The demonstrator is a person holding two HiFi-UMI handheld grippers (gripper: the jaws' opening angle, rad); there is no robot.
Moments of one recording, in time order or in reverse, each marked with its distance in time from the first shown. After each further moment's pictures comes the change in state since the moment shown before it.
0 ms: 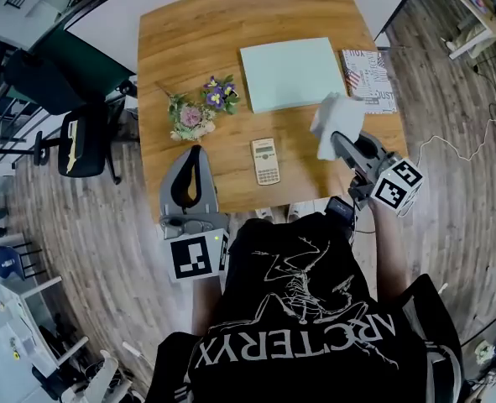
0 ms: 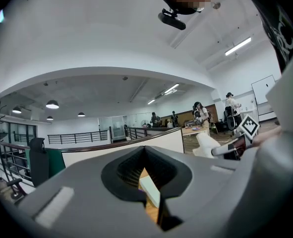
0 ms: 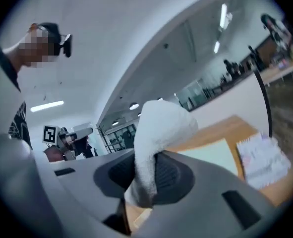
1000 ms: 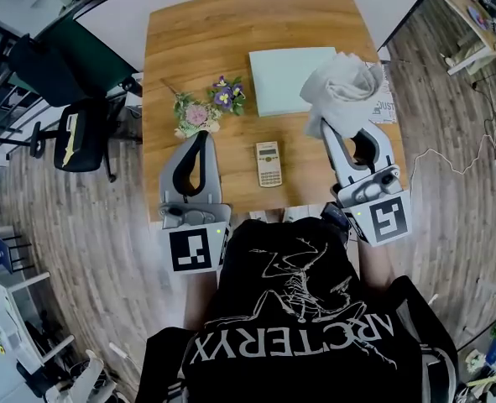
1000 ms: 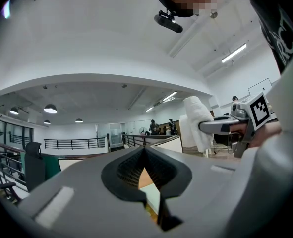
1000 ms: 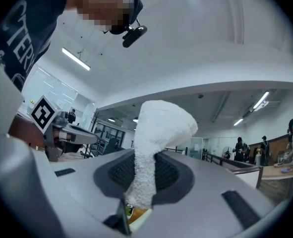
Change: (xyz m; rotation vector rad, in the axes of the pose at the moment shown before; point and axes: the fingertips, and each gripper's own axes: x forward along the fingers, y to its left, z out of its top) left arm -0.001 0.012 0.020 -0.018 -0.070 -0.029; right arm 0.035 0.131 0.113 -0.684 -0.266 -0.150
